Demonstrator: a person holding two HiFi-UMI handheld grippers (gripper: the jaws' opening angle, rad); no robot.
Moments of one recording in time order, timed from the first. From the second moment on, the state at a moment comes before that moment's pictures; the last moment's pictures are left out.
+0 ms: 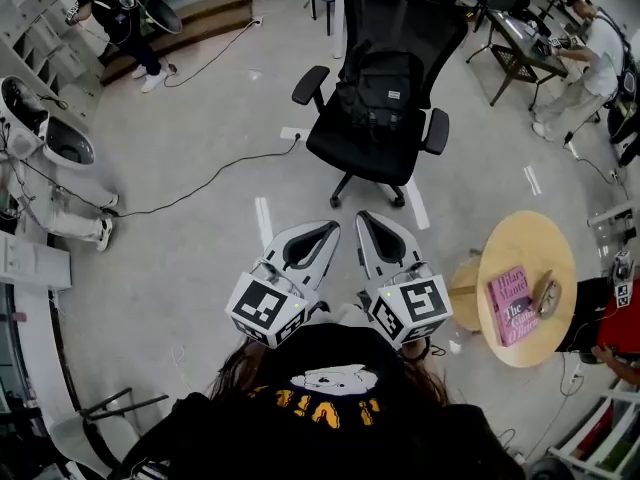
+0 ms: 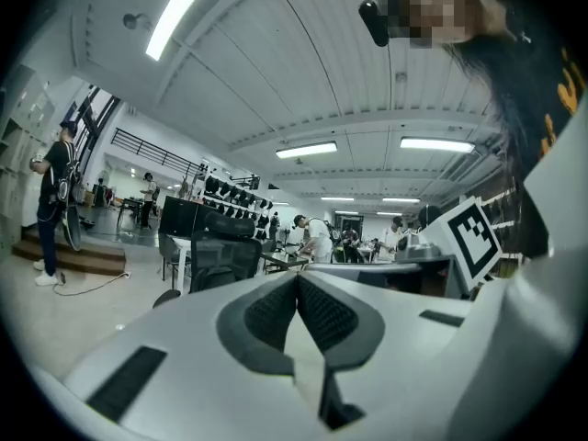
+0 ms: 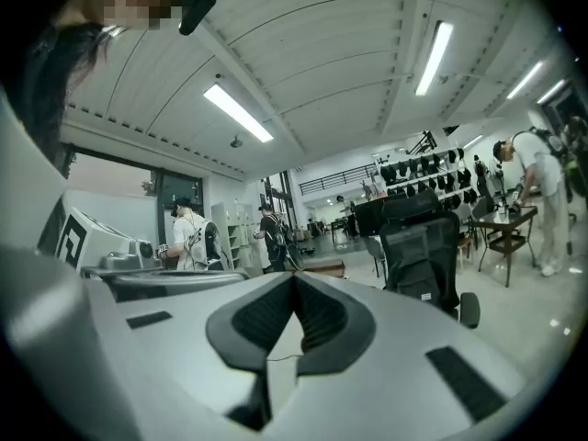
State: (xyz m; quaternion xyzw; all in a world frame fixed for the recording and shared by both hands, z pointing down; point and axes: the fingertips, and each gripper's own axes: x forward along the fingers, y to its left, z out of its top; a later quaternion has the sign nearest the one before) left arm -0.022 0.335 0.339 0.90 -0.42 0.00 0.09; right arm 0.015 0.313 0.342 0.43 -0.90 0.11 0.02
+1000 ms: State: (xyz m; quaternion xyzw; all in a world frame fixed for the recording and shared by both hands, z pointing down) left arm -0.003 0.235 0.373 0.92 -0.38 0.01 0.12; right arm 0.043 0.210 0.379 0.46 -0.88 0.14 0.04
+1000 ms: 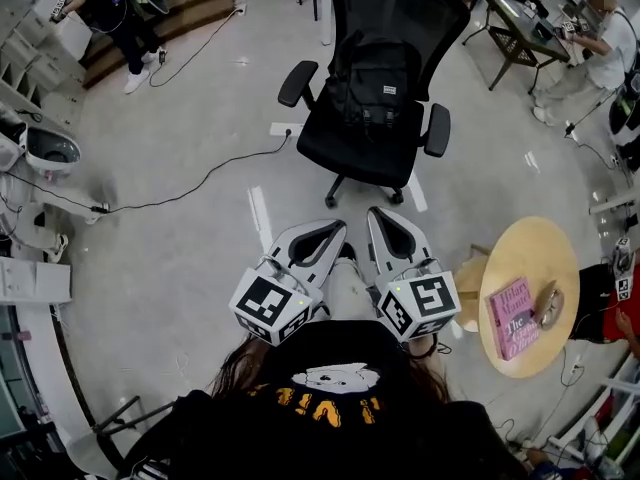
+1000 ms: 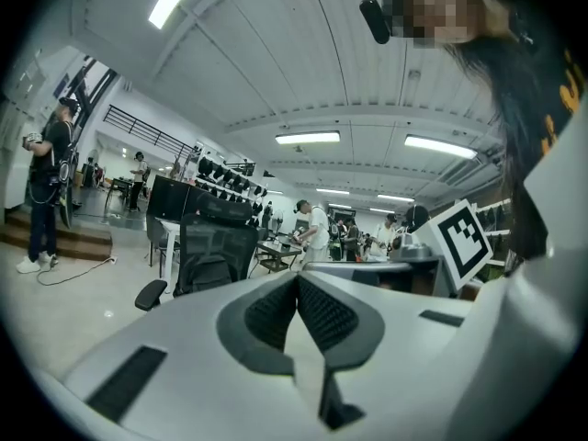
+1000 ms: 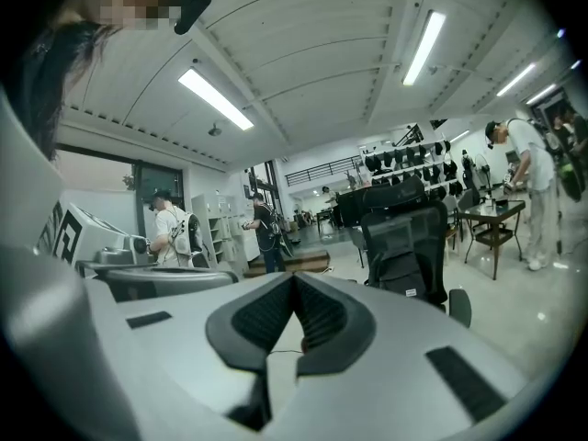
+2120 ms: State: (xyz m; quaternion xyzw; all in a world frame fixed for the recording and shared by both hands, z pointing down) left arm 0.050 -0.003 0.364 0.88 -0.46 0.03 0.11; right arm 0.098 -0.031 0.381 0.38 -0.91 0.15 0.04
